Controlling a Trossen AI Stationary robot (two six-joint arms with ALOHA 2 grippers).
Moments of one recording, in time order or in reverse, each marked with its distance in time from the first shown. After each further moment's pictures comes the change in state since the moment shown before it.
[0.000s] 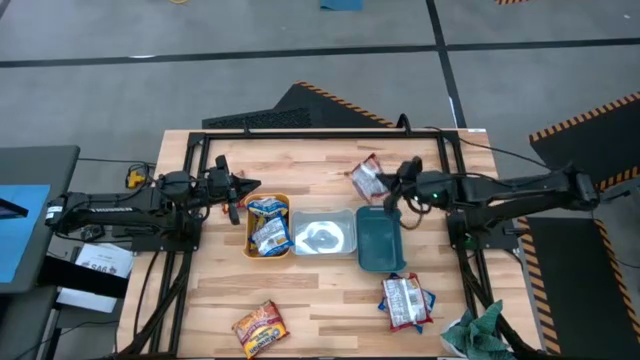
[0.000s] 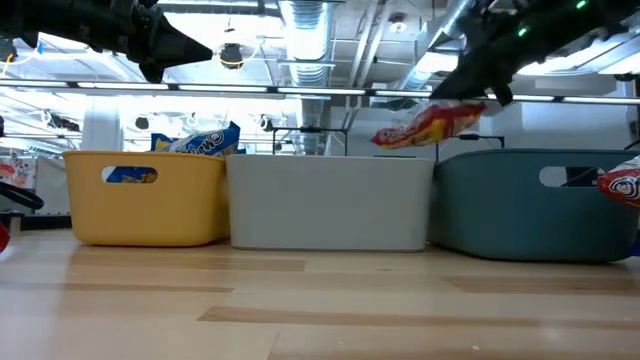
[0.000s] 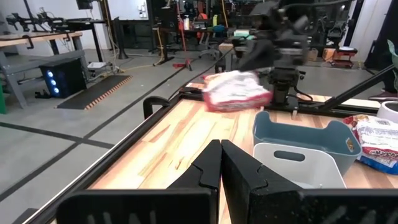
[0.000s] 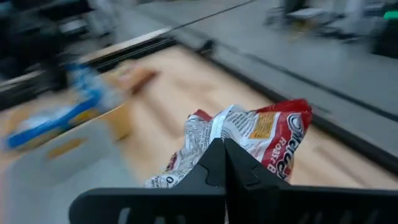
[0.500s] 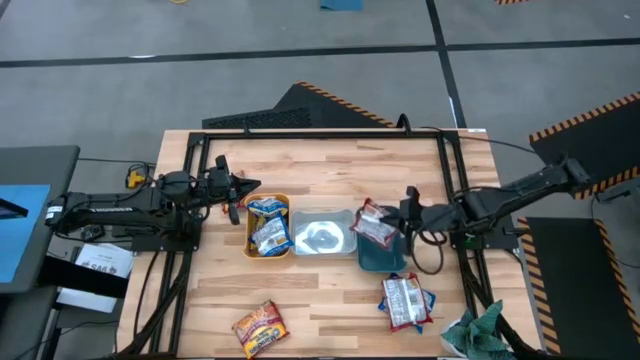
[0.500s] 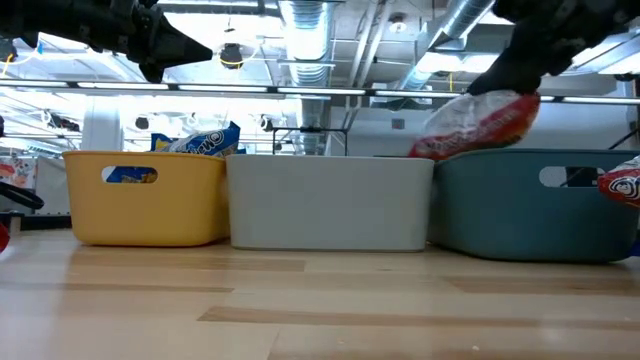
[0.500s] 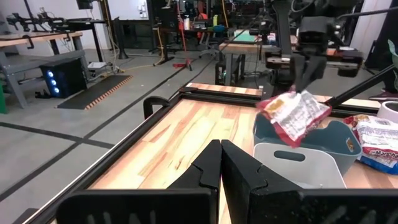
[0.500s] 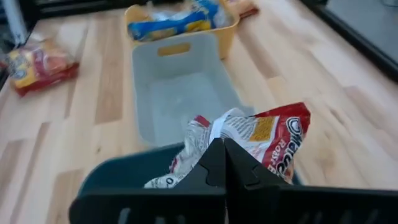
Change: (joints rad) left arm 0.000 0.000 0.000 0.000 -0.002 0.000; right arm 0.342 -0.025 0.000 -0.205 -0.067 0.007
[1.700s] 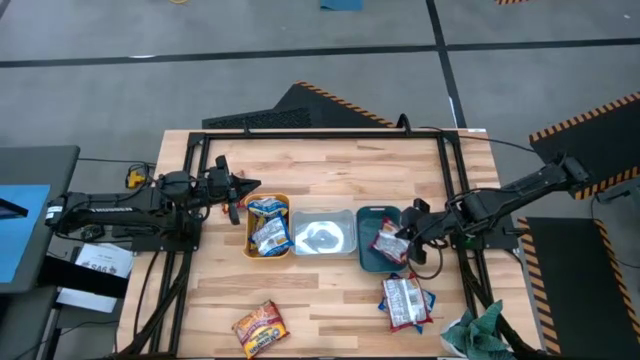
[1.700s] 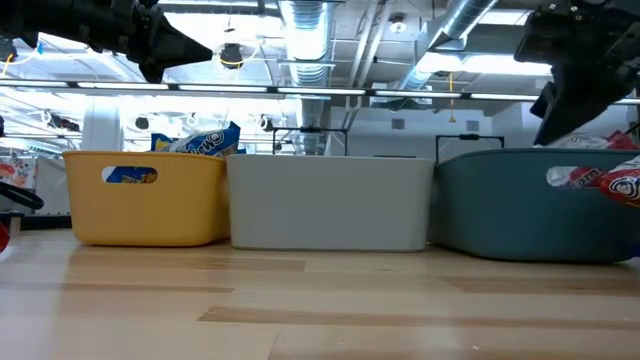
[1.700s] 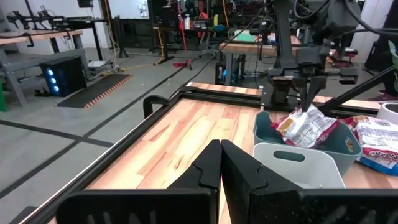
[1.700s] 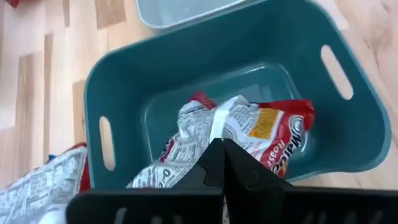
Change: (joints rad) left arm 0.000 0.000 0.000 -0.002 -0.001 -0.009; right arm 0.025 0.008 0.000 -0.305 -0.212 0.238
